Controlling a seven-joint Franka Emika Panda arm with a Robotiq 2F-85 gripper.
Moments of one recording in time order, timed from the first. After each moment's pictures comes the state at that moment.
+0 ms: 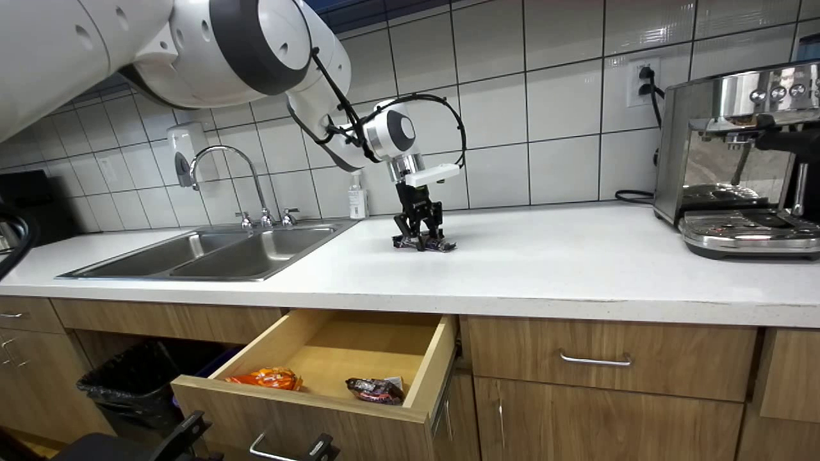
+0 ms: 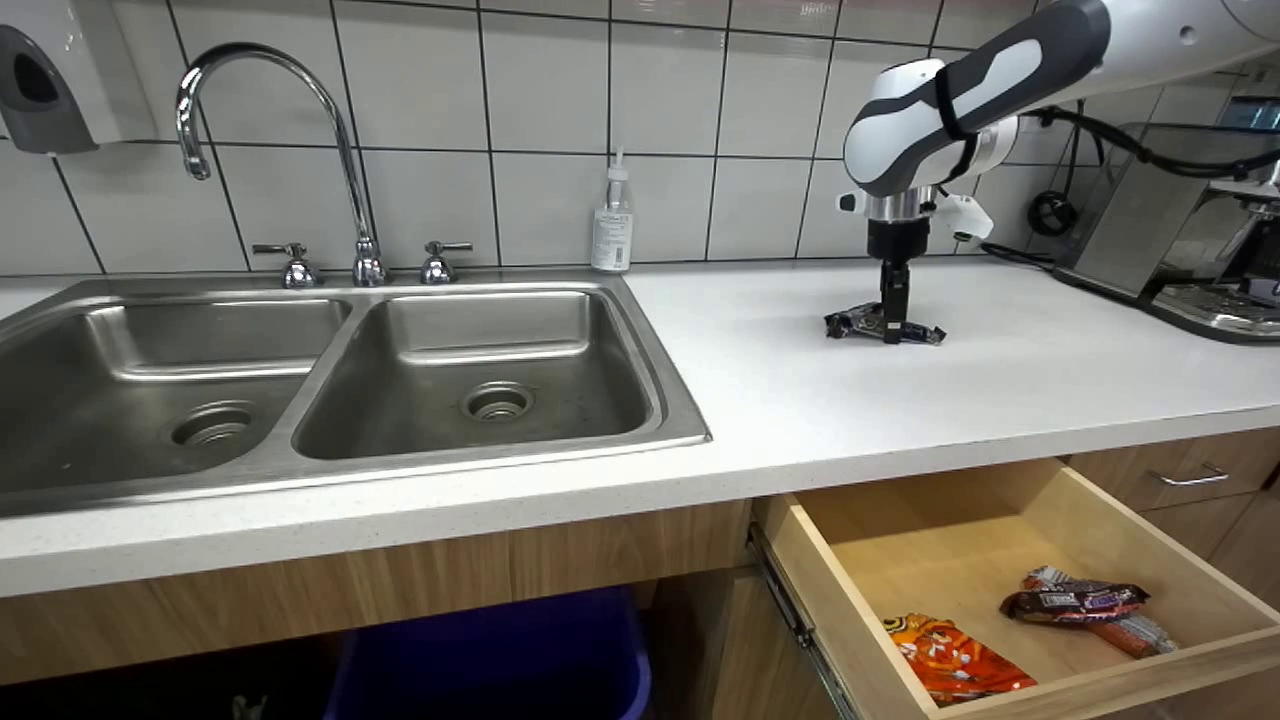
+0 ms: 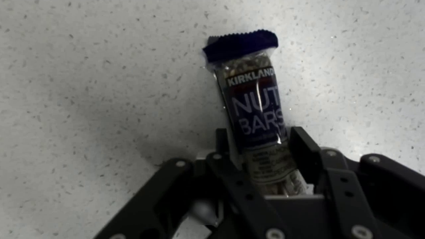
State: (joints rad) arm -0.09 1.03 0.04 -1.04 -0.25 2.00 -1.01
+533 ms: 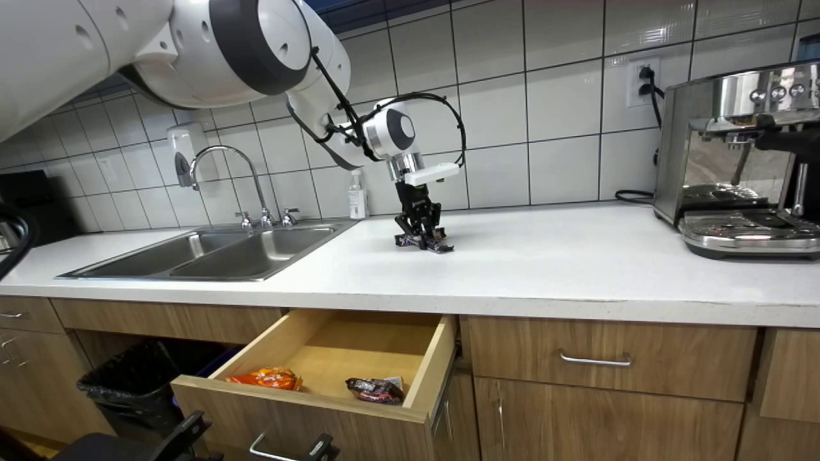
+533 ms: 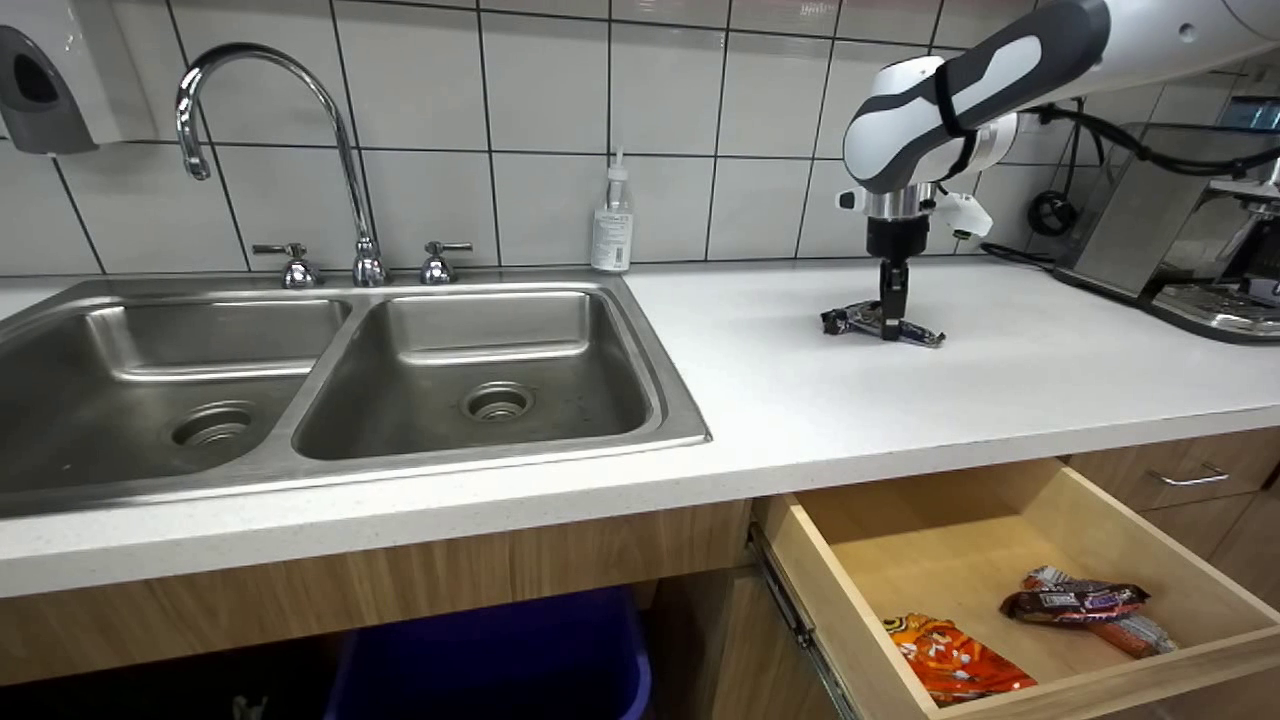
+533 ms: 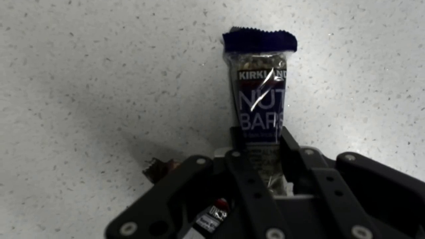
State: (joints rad) arm -0.09 1.03 0.04 -1.03 -0.24 1.99 -1.01
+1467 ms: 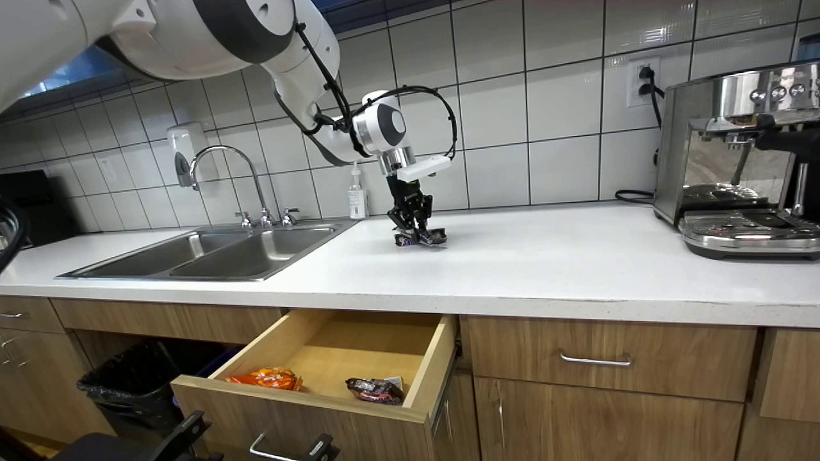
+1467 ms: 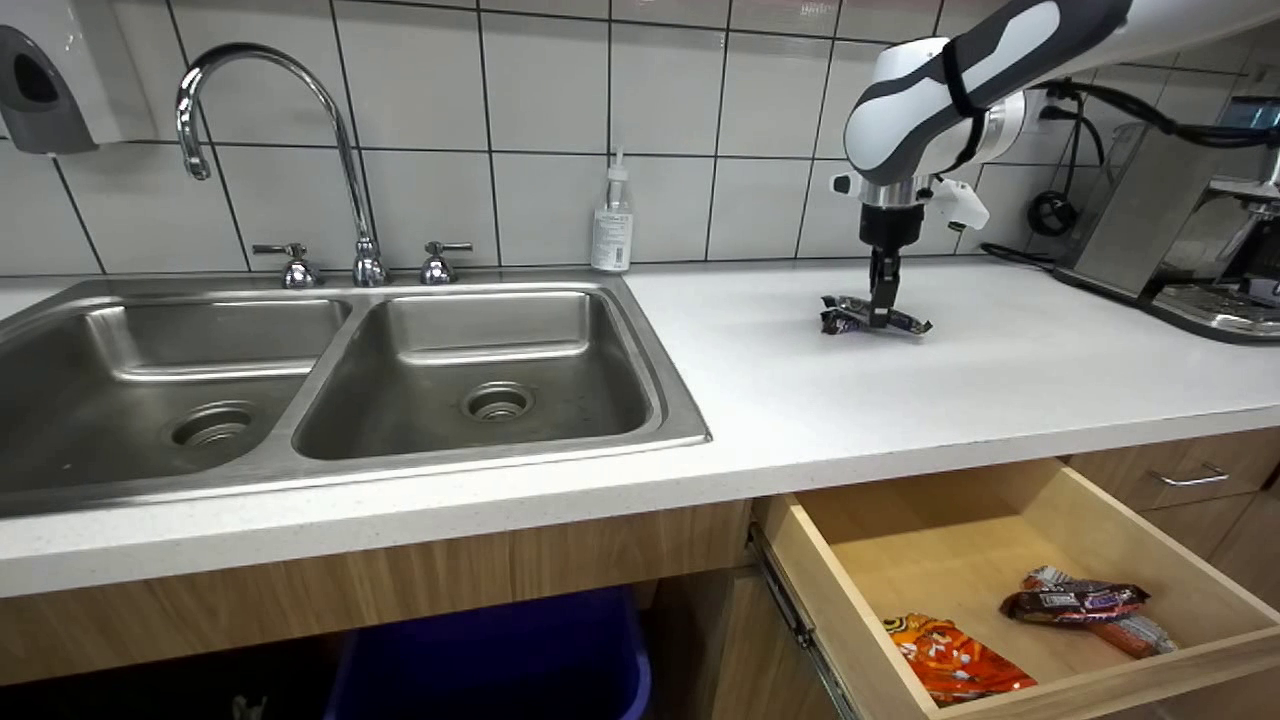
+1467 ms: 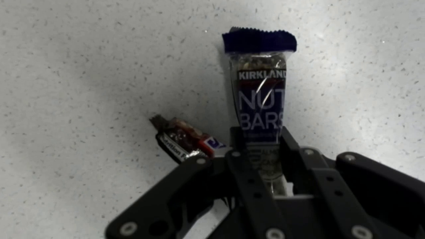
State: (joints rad) arm -0.08 0.92 0.04 -1.19 -0.24 2.13 -1.01
